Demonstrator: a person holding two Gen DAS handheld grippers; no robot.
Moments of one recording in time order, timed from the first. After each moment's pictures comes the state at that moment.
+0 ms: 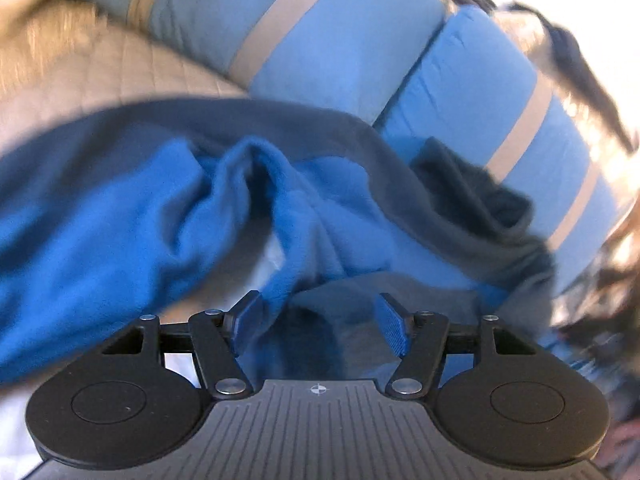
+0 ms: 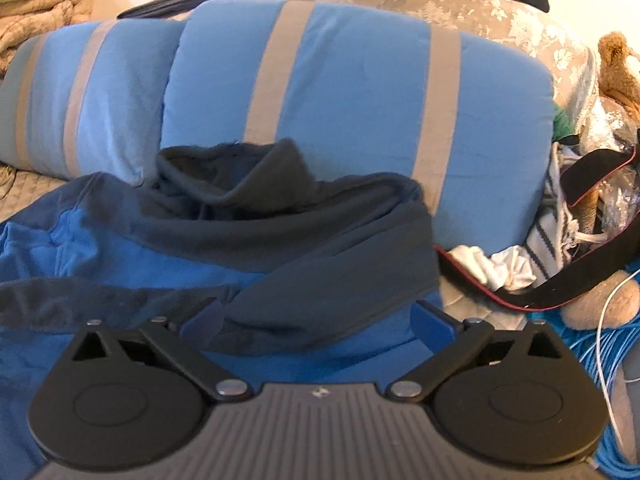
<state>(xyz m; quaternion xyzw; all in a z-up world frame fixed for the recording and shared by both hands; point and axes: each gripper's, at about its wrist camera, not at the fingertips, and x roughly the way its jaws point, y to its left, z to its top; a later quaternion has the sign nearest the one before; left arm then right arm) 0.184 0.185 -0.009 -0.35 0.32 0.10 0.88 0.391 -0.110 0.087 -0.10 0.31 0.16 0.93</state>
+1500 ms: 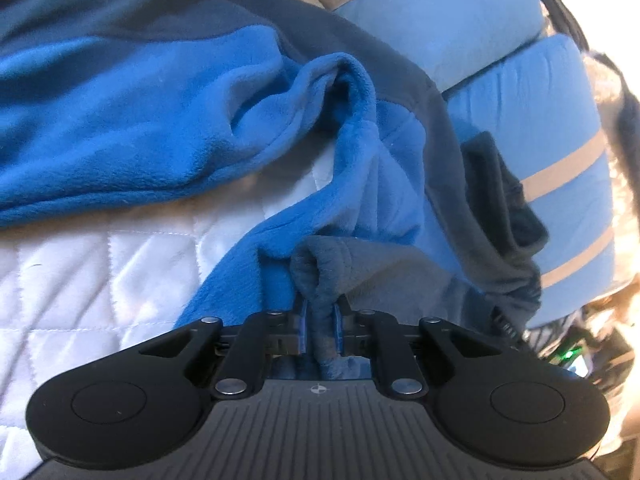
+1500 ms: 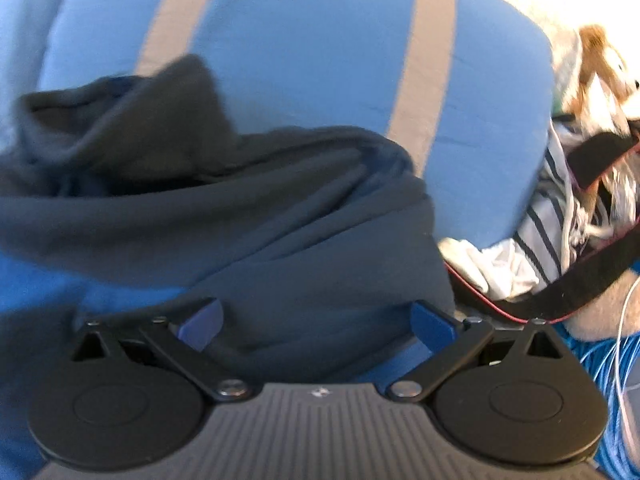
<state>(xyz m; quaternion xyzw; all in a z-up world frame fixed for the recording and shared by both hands) 0.170 0.191 -0.043 -0.47 0.38 0.12 0.79 0.509 -0.081 0.000 -0.13 0.30 0.03 0.94</state>
